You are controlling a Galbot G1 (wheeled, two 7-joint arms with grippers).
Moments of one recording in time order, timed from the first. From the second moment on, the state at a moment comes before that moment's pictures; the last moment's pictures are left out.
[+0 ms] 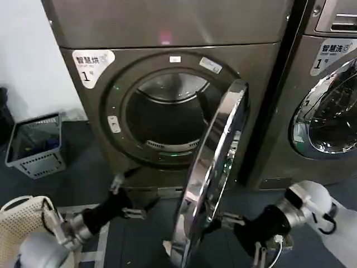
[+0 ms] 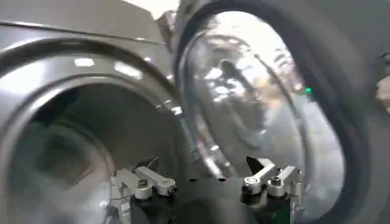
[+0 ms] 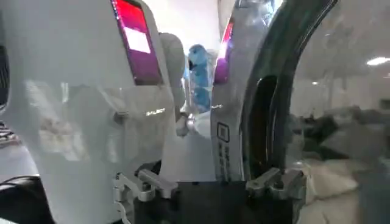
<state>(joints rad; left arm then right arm) 1.28 -0.75 -0.36 -2.11 -0.40 -0.24 0.48 -1.14 0.49 0.36 1.92 0.99 0.01 -1.42</state>
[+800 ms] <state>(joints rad) 0.85 -0.85 0.08 -2.02 -0.37 -0.21 0.45 -1.95 0.81 1.19 1.78 0.78 0.24 -0.87</state>
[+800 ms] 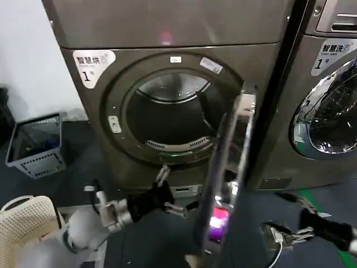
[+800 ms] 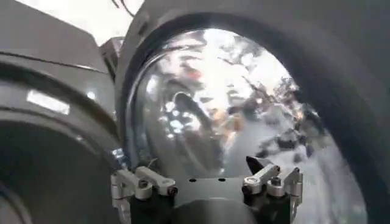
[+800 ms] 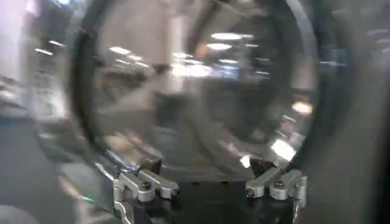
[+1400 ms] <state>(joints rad) 0.63 -1.10 0.33 -1.86 -0.30 -0.19 0.33 -2.07 1.14 1.49 1.87 0.66 0.08 -0.47</state>
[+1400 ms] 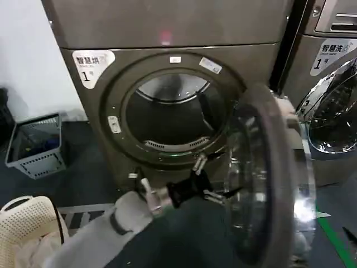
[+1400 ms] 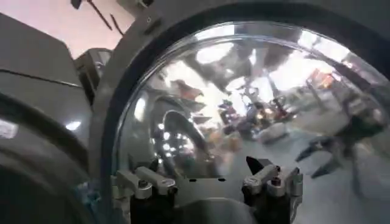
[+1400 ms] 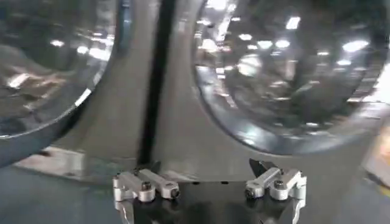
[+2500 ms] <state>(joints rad) 0.43 -1.57 0.47 -1.42 -0.11 -0.19 0.19 -2.06 1.43 1.79 1.88 0.54 -0.01 -0.35</state>
